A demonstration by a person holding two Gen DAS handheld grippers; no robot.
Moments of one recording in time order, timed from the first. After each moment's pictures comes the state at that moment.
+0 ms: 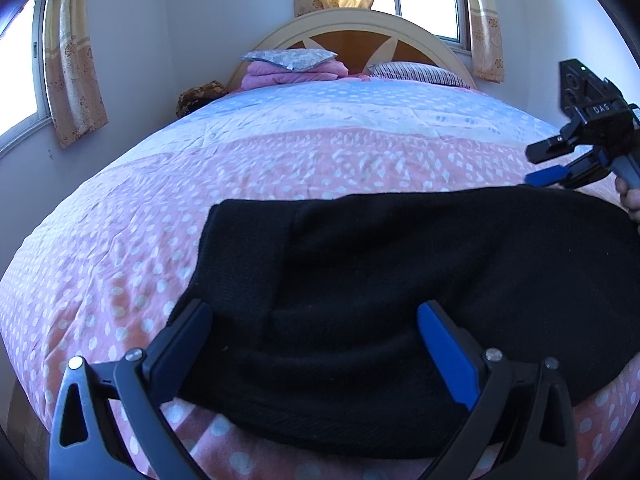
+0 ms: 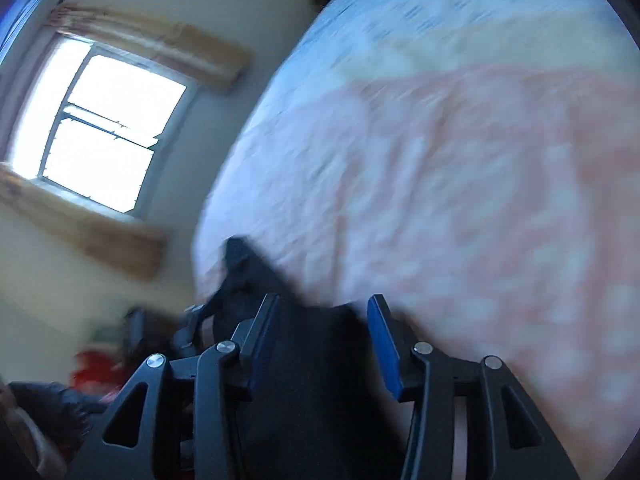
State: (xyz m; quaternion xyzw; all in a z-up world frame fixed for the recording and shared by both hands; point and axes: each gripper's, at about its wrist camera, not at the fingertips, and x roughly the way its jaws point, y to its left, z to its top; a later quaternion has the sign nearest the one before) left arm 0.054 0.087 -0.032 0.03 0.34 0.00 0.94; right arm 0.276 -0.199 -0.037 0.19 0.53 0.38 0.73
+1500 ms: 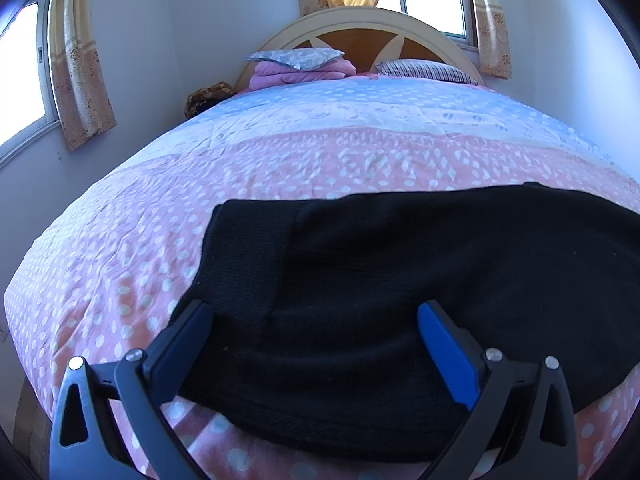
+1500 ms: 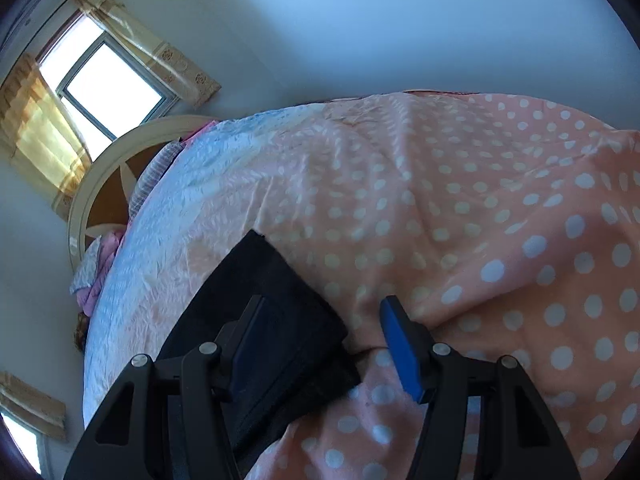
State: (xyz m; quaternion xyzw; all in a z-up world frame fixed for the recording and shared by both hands) left arm 0.056 0.082 -0.031 0.04 0.34 0.02 0.94; right arm -0.101 -0.656 -0.030 0.40 0.28 -0.24 0.84
